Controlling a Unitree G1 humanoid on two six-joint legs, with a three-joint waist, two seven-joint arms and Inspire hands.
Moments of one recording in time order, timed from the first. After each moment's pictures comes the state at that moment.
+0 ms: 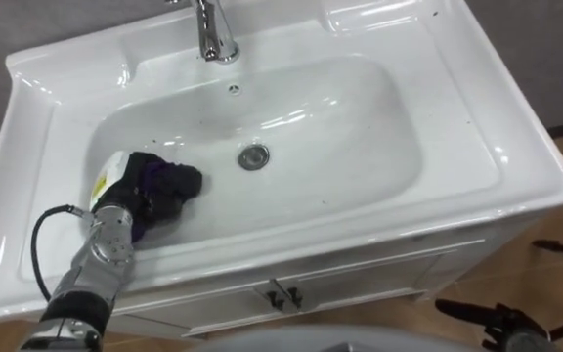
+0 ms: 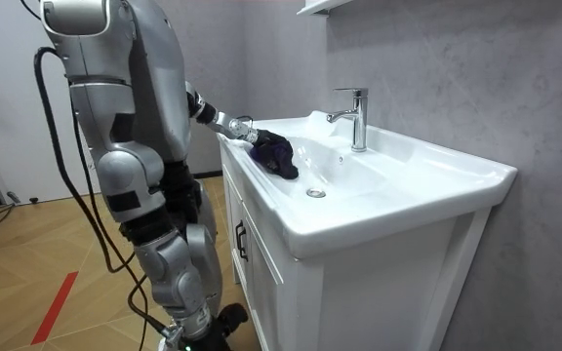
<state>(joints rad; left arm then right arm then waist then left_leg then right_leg) -0.09 0.32 0.01 0.85 0.50 -0.19 0.17 0.01 -0.34 -0.17 1.32 0.39 0.01 0.00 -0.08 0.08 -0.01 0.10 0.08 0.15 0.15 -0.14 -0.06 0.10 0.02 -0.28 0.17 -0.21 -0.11</state>
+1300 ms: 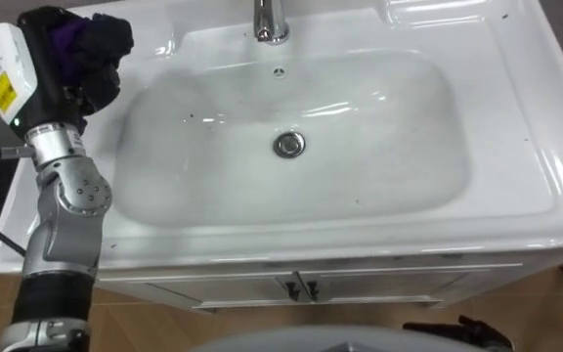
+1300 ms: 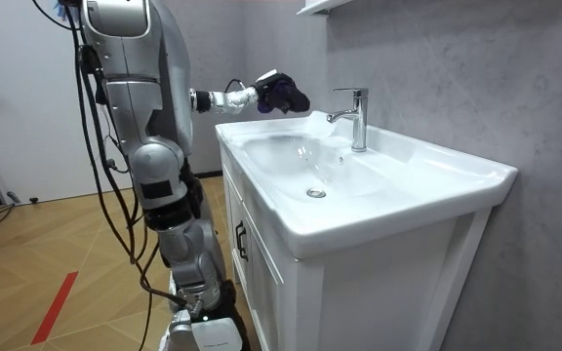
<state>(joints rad) -0.03 0.33 0.12 0.26 0.56 -0.11 0.53 0.03 -0.27 -0.06 1.38 0.30 -0.03 0.03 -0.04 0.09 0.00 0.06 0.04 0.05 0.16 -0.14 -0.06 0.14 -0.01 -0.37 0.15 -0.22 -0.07</state>
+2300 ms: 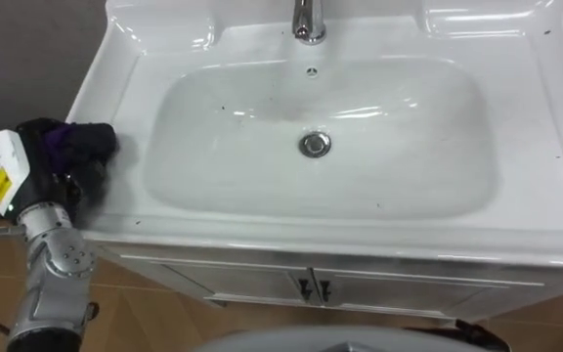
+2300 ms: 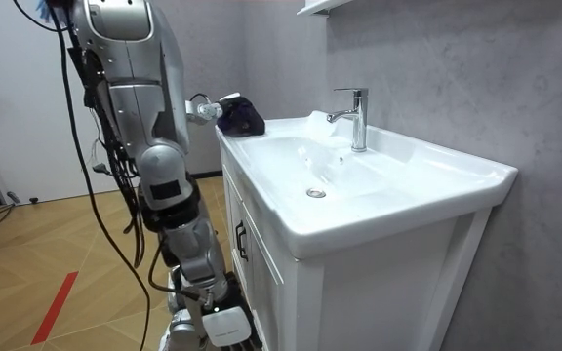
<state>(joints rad) 0.13 0.33 0.16 0.40 0.47 -0.06 0.49 0.05 -0.27 -0.06 1.36 0.30 -0.02 0.05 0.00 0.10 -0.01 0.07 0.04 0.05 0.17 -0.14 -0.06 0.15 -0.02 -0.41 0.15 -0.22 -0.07</state>
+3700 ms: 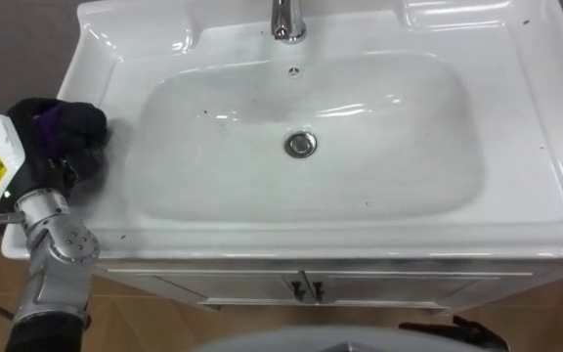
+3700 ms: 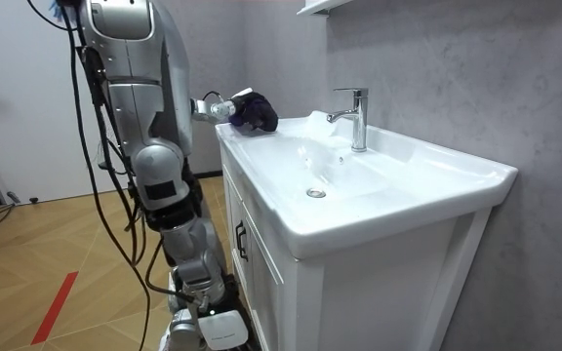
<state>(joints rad) 0.07 0.33 0.16 0.40 0.52 -0.06 0.59 0.06 -0.27 -0.06 1.33 0.29 -0.02 0.04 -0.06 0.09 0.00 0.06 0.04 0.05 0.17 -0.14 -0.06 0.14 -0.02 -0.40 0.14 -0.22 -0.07</state>
